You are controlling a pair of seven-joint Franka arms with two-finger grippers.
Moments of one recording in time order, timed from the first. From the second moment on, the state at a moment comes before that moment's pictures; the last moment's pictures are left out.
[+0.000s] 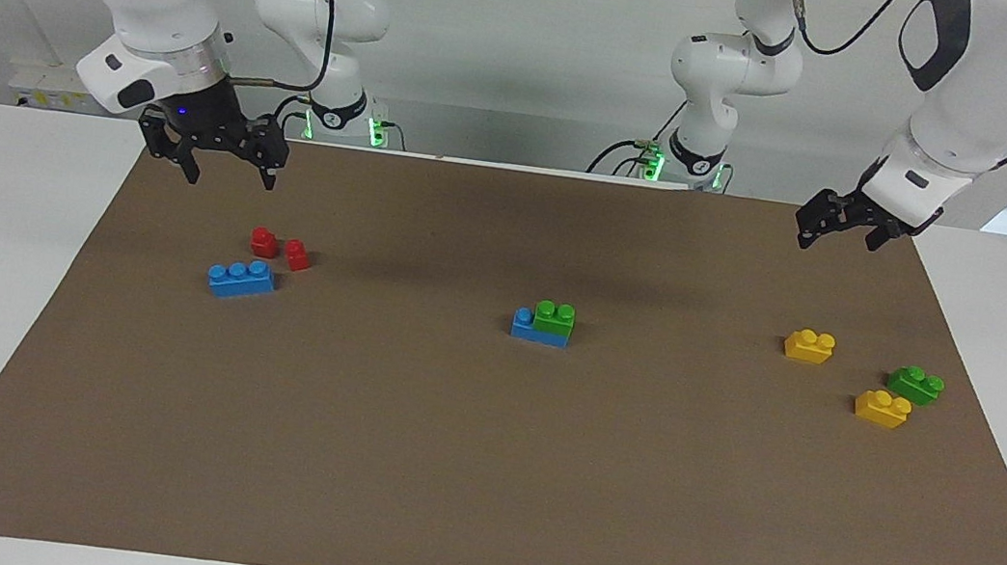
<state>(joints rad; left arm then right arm) 0.00 0.06 -0.09 -1.51 0.02 1.42 -0.09 0.01 0.01 0.05 -1.61 0.00 1.59 0.03</state>
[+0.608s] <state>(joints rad) 0.02 0.06 -0.08 -1.49 -0.03 1.43 -0.08 0.01 0.01 0.05 -1.61 0.00 1.57 0.03</state>
